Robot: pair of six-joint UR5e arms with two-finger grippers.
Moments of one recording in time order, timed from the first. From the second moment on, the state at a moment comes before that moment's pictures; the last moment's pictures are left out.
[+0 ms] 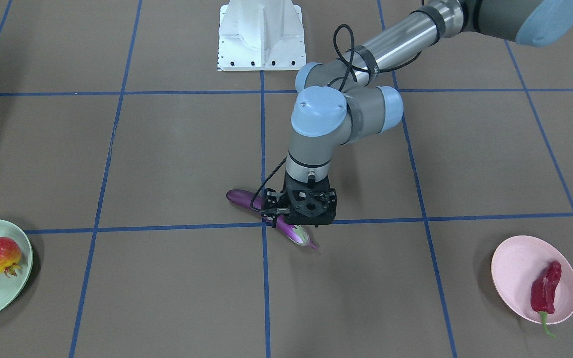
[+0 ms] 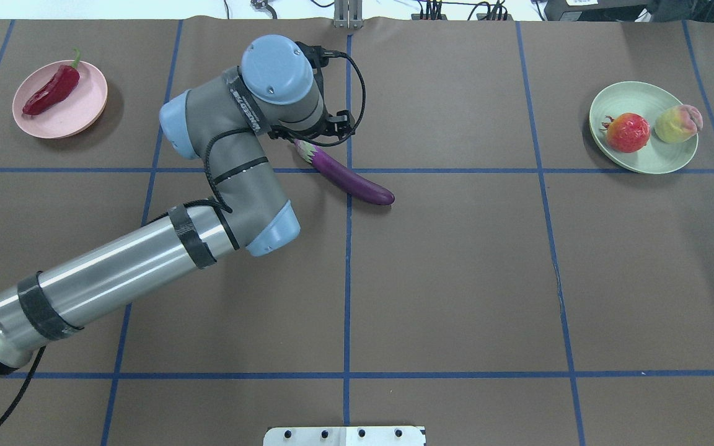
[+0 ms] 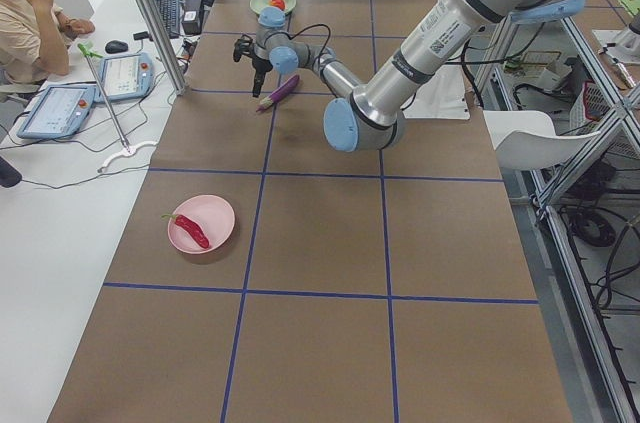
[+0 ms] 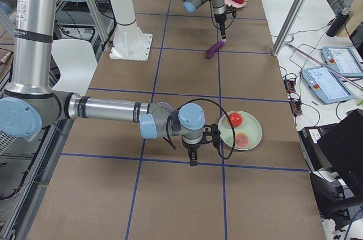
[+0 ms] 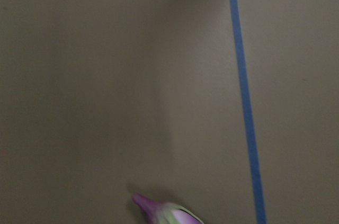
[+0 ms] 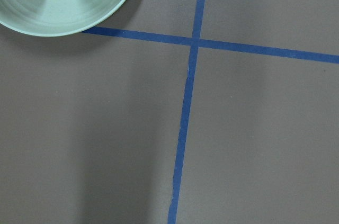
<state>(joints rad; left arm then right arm) -0.64 -2.52 -1.21 -1.87 -1.76 -1.22 1.50 -1.74 1.68 -1.36 2.36 0.03</state>
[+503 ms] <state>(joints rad) -0.55 -2.57 -1.13 -1.80 -1.64 -1.37 1.50 -1.74 1.68 -1.36 2.36 0.03</state>
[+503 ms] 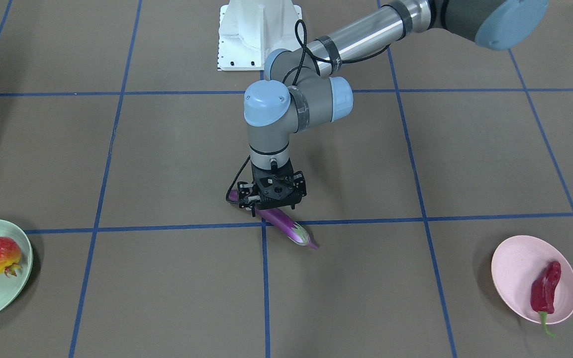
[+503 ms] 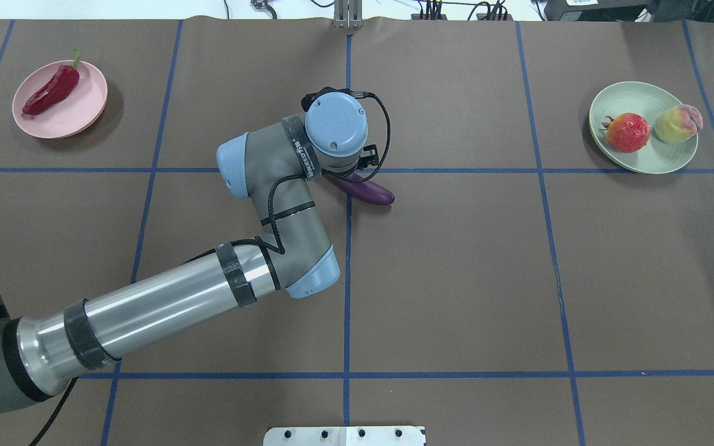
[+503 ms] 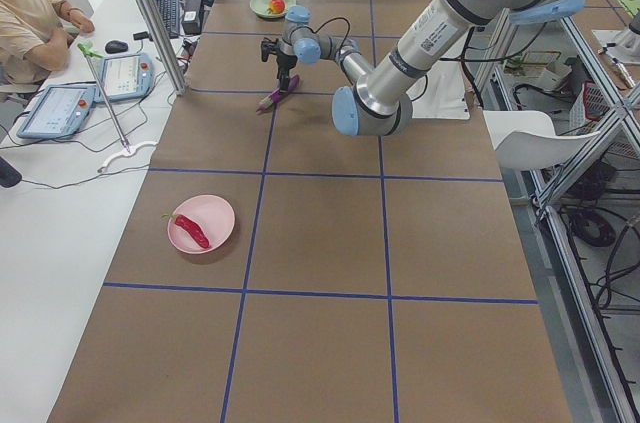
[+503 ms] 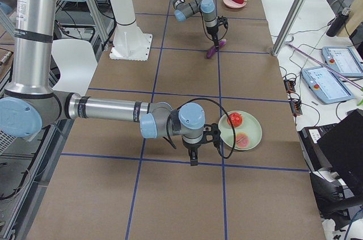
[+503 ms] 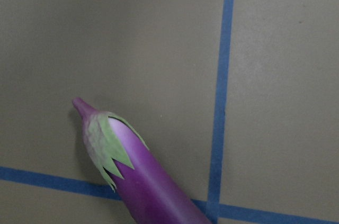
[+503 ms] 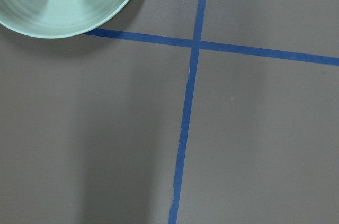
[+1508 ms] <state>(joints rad) -0.51 -2.58 -1.11 -1.80 -1.61 -1.41 1.50 -1.74 1.67 -1.36 2.36 0.03</state>
